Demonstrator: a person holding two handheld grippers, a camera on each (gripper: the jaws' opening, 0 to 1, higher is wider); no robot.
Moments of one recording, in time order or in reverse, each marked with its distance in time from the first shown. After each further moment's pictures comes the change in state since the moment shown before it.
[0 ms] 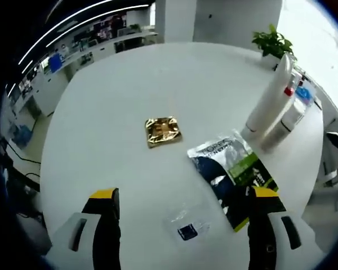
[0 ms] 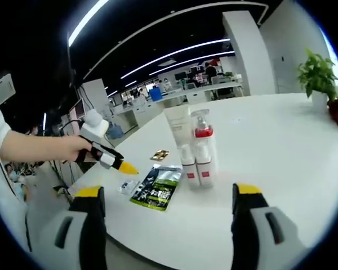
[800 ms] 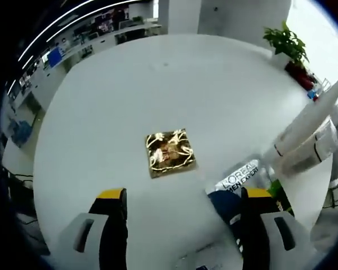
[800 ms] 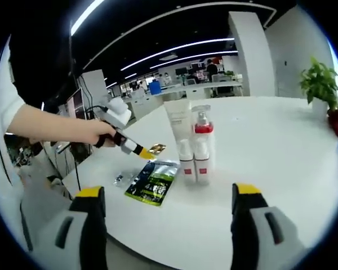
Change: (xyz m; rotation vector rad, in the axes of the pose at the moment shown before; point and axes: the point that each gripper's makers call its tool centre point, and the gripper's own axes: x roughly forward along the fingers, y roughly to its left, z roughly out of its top) left arm 0.063 0.020 0.038 -0.040 0.057 0.019; right arm 0.004 -0.004 -0.007 -0.050 0.047 -0.034
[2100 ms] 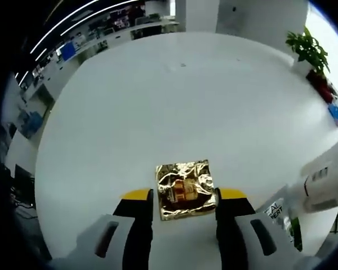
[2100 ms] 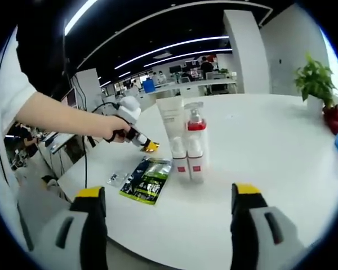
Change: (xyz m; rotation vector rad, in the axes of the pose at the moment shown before) left arm 0.036 0.016 0.030 -0.047 0.001 0.101; right arm 0.001 -0.008 -0.003 0.008 0.017 -0.043
